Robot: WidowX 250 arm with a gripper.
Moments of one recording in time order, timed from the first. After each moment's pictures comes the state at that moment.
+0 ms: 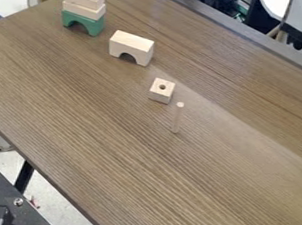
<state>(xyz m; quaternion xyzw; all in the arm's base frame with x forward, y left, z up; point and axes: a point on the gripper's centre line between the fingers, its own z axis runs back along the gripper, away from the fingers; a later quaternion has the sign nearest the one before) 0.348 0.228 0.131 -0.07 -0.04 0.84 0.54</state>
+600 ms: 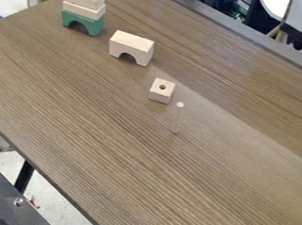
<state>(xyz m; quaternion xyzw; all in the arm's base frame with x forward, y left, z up) 0.358 0.115 0.152 0.00 -0.01 0.75 0.66</state>
